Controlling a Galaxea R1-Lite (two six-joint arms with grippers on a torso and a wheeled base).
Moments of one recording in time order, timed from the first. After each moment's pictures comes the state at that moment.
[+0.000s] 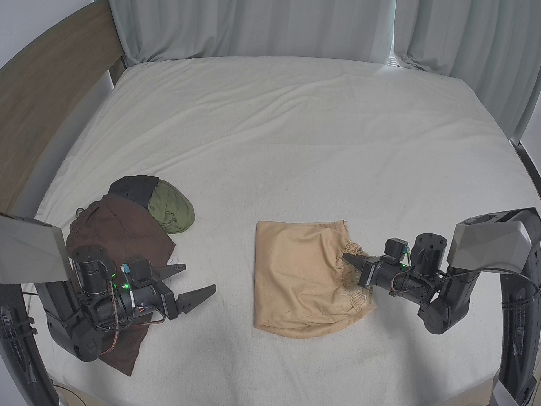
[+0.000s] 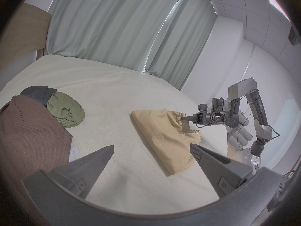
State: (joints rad) left arm -0.20 2.13 -0.28 -1.55 -0.58 -0.04; right arm 0.32 2.41 -0.65 -1.55 0.36 0.31
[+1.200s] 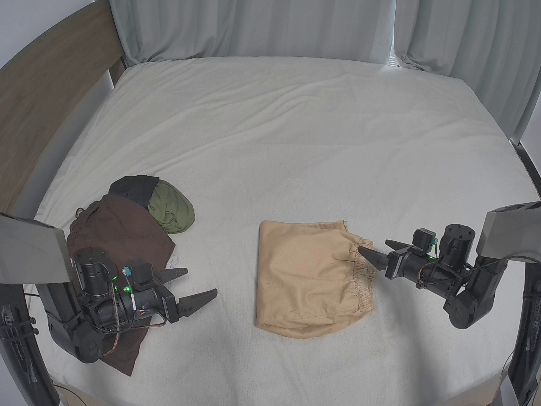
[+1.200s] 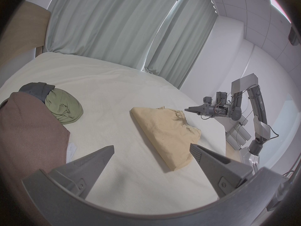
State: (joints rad) left arm -0.20 2.14 -0.27 -1.55 -0.59 -0.04; right arm 0.22 2.27 -0.52 -1.54 0.34 0.24
